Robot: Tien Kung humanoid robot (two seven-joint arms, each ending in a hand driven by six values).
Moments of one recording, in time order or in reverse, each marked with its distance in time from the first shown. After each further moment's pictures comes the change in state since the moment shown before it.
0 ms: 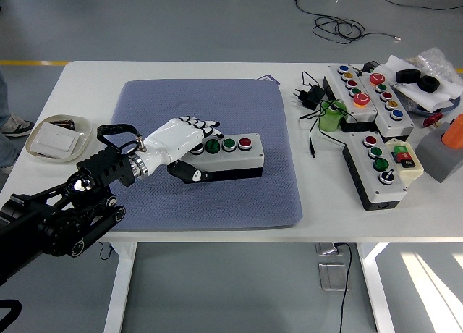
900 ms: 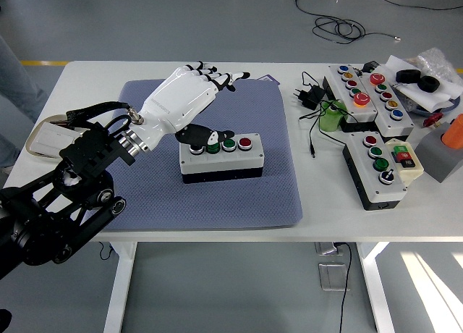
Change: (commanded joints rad) left arm 0.089 0.081 -0.214 -0.523 0.178 -0.044 0.171; right arm 0.002 0.006 0.002 0.000 -0.008 0.002 -0.002
